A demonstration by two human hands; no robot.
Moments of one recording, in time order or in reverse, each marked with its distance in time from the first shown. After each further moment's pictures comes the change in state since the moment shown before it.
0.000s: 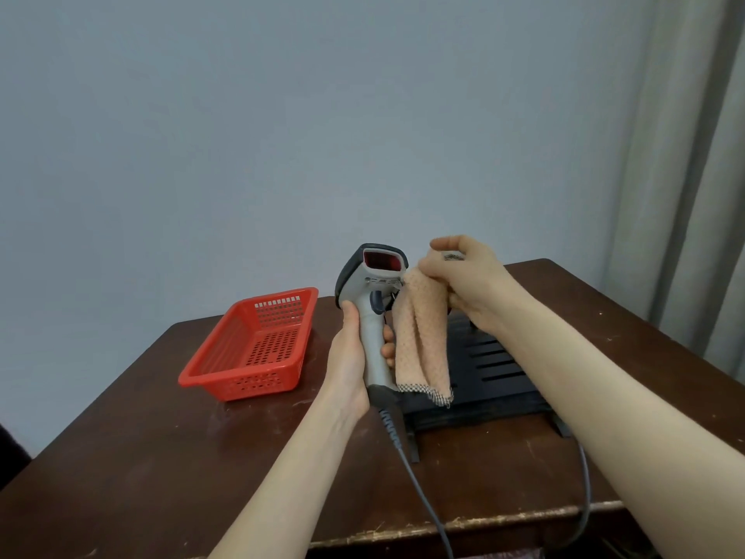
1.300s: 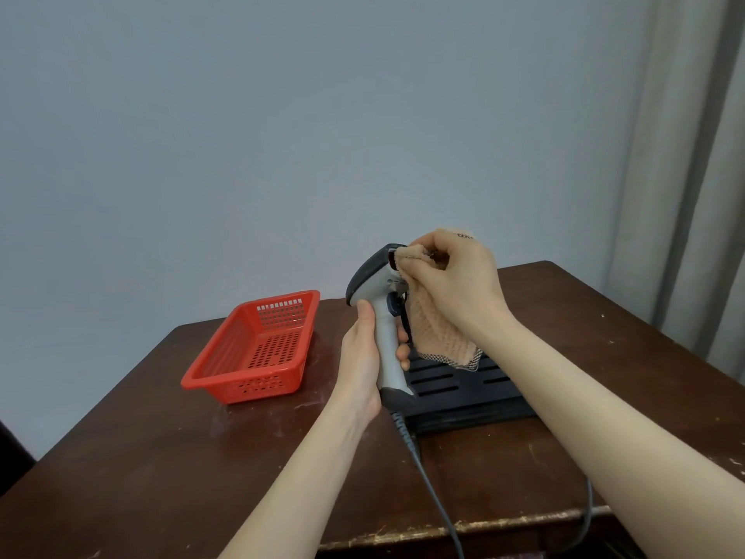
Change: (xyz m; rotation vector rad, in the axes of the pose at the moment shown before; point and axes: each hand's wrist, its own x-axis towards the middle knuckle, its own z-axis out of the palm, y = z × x) left_hand -0.009 -0.002 0.017 0.224 0.055 0.124; right_hand -0.008 0.003 0.013 -0.515 0.184 -0.575
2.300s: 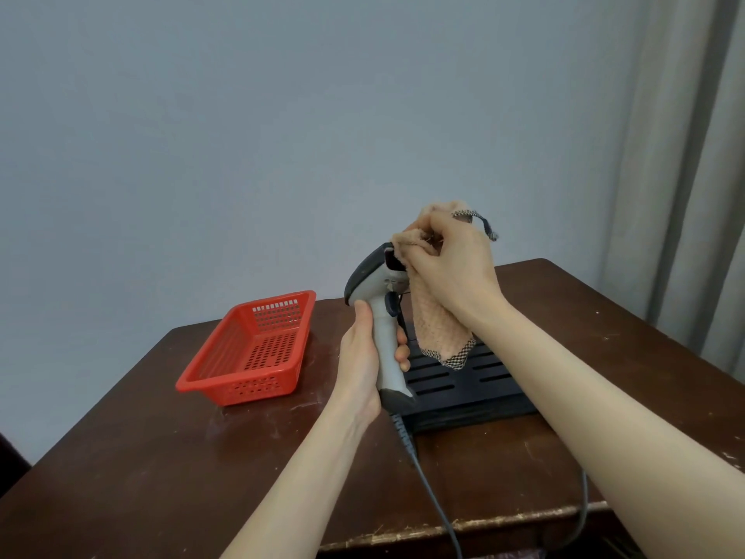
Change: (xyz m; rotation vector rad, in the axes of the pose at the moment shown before) left_hand -0.003 0.000 0.006 -0.050 -0.014 0.020; right_hand 0.012 -0.004 -0.003 -0.010 0.025 -0.003
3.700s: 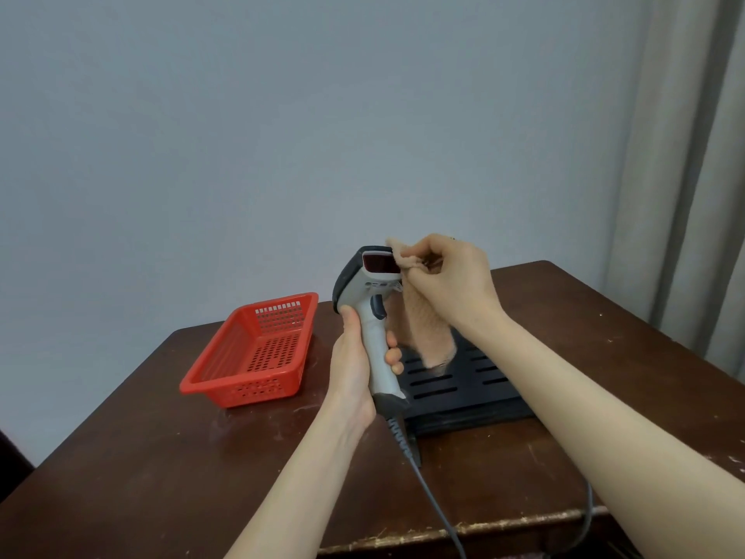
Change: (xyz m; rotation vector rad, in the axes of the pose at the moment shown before) left_hand 0.001 0.001 -0.013 -0.100 0.014 -0.095; right_hand -0.006 0.013 0.009 0.001 -0.059 0.034
